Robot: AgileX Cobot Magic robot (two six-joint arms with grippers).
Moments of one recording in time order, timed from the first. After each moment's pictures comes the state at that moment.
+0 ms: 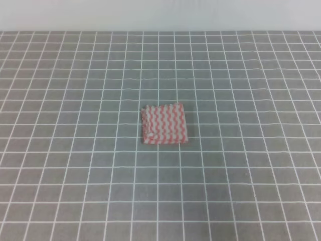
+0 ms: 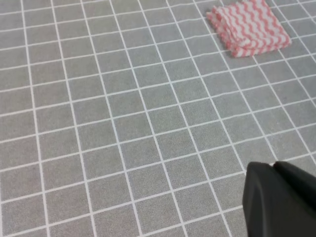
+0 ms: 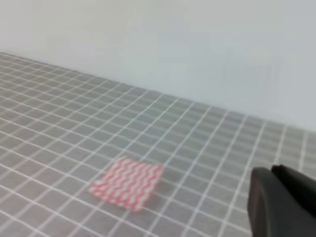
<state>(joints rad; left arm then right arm) -0.41 0.43 -0.70 0.03 0.98 -0.07 0.39 0.40 -0.48 0.23 0.30 -0.24</state>
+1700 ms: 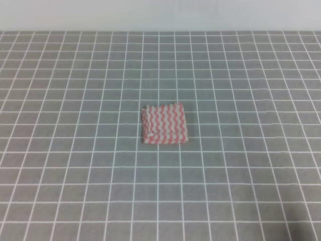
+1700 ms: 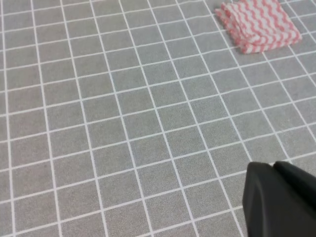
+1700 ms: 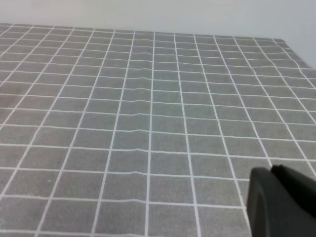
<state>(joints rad) -0.41 0.43 -0.70 0.06 0.99 -0.07 0.00 0.01 0.01 0.04 0.28 -0.05</state>
